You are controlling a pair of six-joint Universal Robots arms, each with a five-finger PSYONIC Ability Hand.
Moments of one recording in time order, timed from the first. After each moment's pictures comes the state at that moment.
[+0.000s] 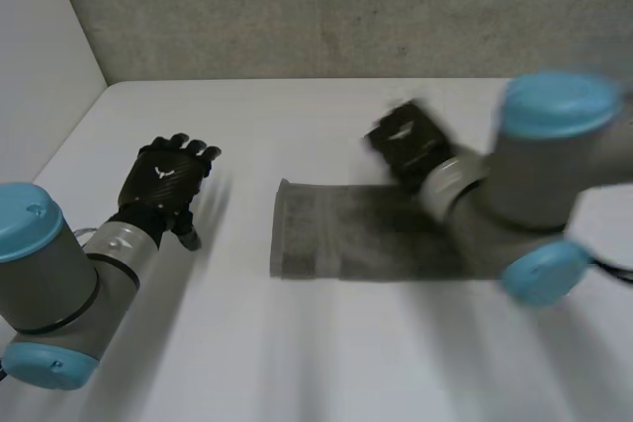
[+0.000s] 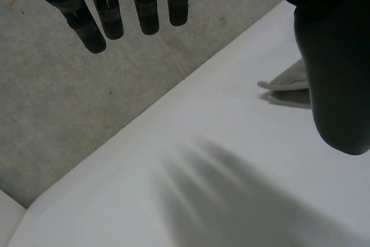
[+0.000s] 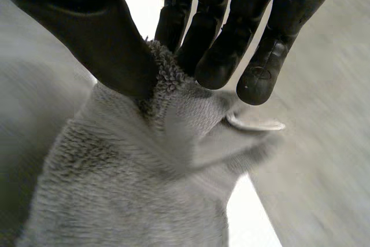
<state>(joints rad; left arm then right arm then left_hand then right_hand) 4.40 -1.89 -1.86 3.64 -1.45 3.49 2.12 -1.01 1.23 -0.02 1.45 2.41 0.26 0.25 0.24 0.26 0.22 1.18 1.32 1.33 1.33 1.12</state>
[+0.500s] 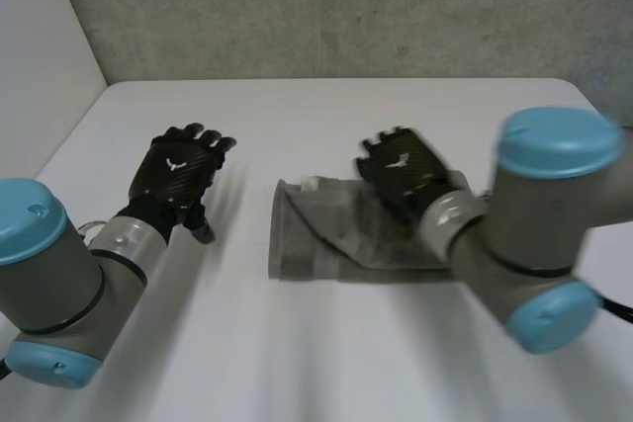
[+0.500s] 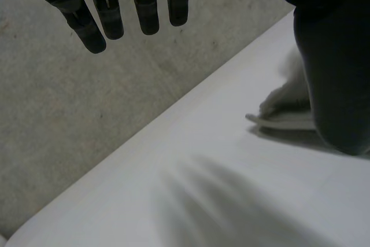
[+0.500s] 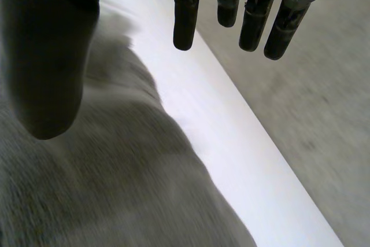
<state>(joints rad) 4.36 -1.87 -1.84 3.64 -1.42 3.47 2.13 -1.11 1.41 -0.06 1.45 2.55 0.26 0.25 0.24 0.26 0.22 0.24 0.24 0.23 0.25 0.06</state>
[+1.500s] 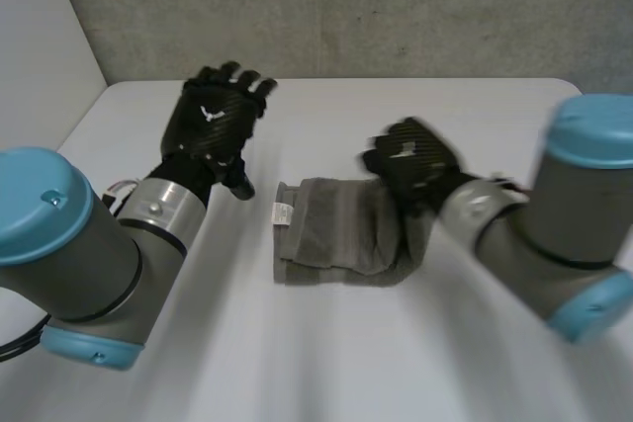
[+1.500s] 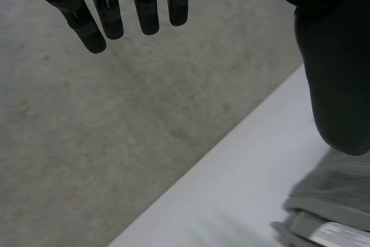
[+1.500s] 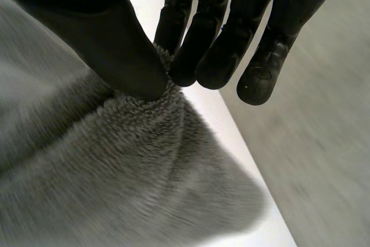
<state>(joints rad) 4.18 -1.84 -1.67 3.62 -1.56 3.47 2.10 -1.14 1.42 -0.08 1.26 2.44 0.26 0.25 0.24 0.26 0.21 1.17 1.32 1.34 1.33 1.12</state>
